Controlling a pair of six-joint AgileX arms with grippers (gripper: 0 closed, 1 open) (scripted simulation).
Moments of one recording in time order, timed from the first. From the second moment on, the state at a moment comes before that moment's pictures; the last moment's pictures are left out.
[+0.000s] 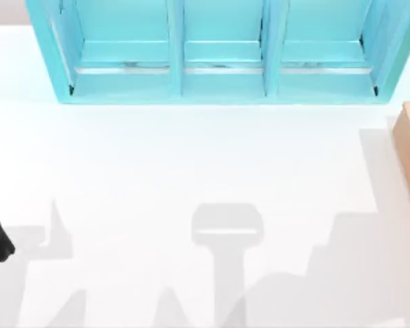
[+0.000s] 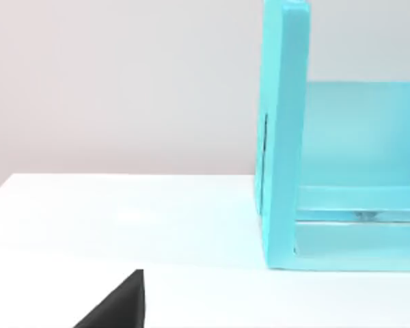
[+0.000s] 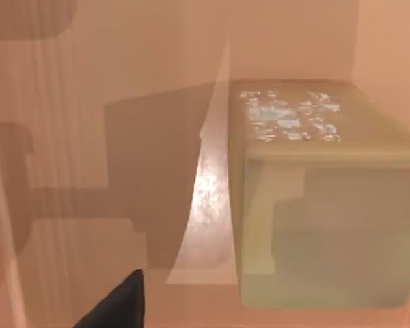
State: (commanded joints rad) left arm 0.00 0.00 0.00 0.00 0.00 0.00; right arm -0.35 1.62 1.20 -1.17 0.00 -0.34
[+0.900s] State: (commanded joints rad) left arm 0.00 0.00 0.00 0.00 0.00 0.00; right arm -0.35 1.71 0.97 -0.83 0.00 -0.34
